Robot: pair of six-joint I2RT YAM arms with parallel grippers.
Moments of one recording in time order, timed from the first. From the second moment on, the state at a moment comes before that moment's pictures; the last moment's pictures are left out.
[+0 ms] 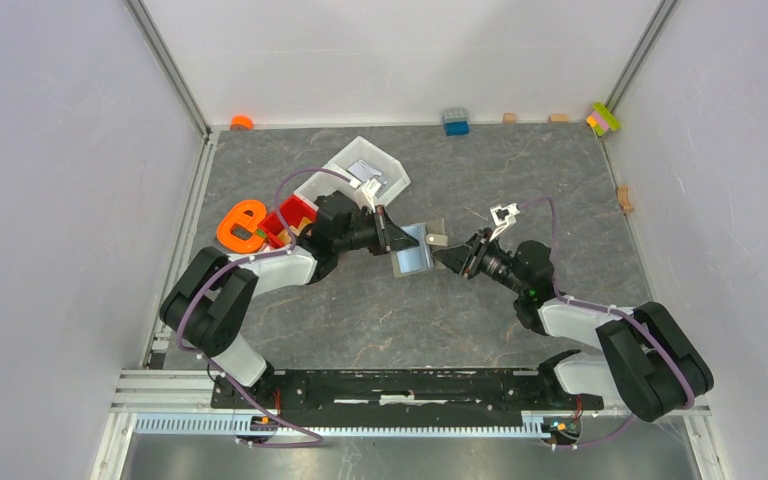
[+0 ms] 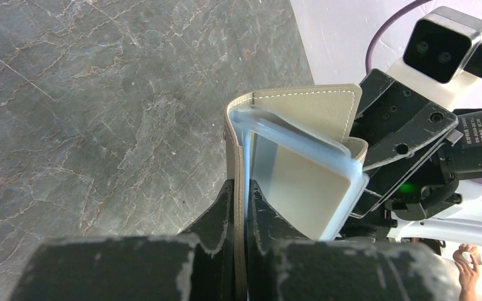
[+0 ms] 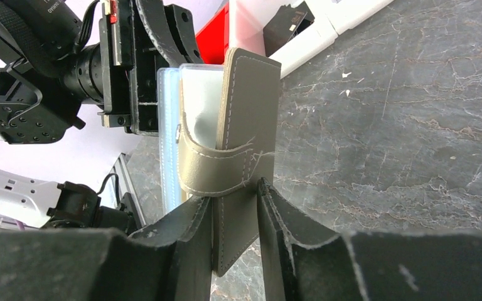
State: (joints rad) left arm -0.59 1.61 0.76 0.53 0.55 -0.83; right arm 0.42 1.27 0.26 0.94 -0.48 0.72
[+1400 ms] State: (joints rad) left arm -0.61 1.61 0.80 0.39 0.52 -0.78; right arm 0.54 1.26 0.33 0.72 -0.35 0.56
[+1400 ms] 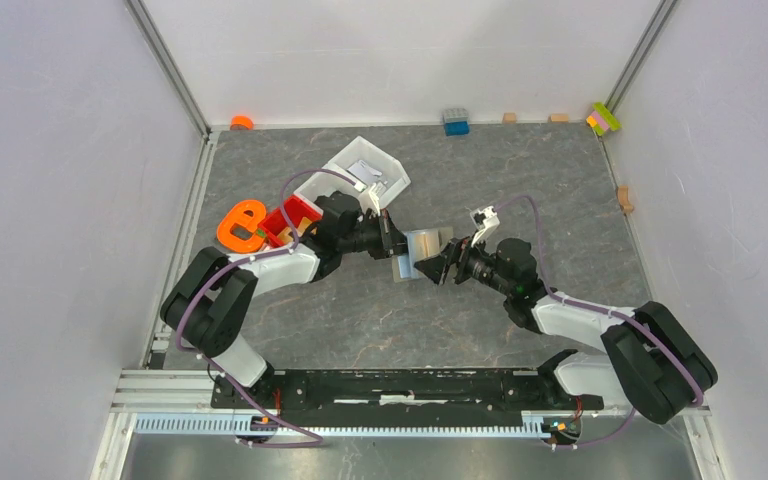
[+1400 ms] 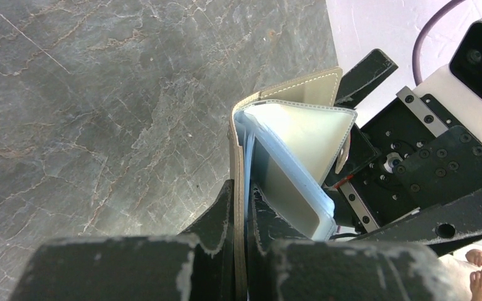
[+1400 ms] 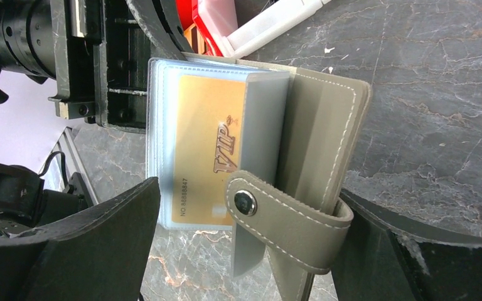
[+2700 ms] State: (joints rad) left arm -0.61 1.61 0.82 0.31 0.43 -0.75; right arm 0.62 1.22 0.43 0.46 -0.12 0.47
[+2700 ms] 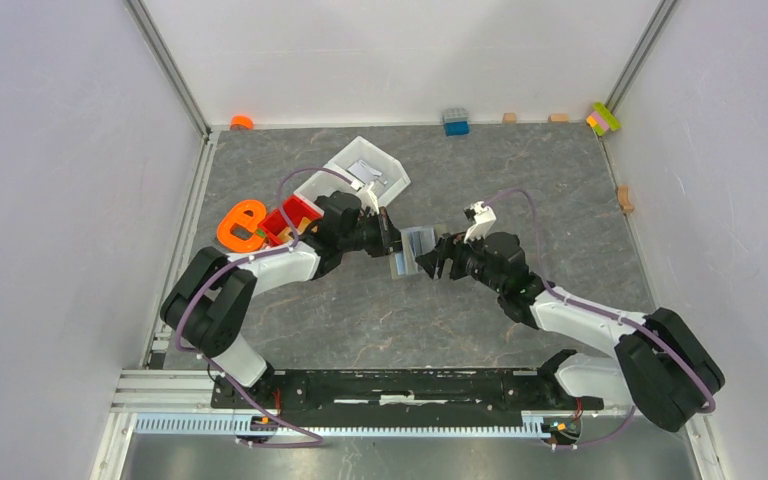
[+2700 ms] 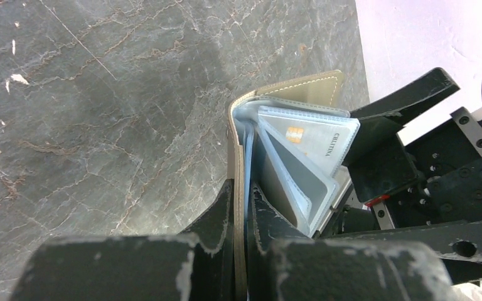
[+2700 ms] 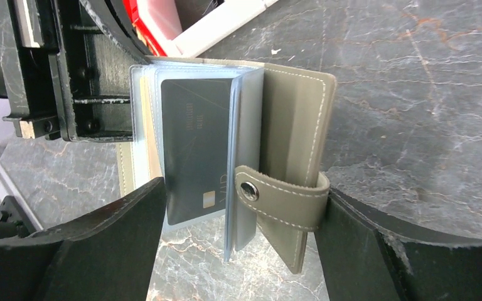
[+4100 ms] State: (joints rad) left arm -0.61 1.61 0.82 0.32 0.48 -0.75; right arm 0.59 0.95 0.27 0.59 0.00 0.44
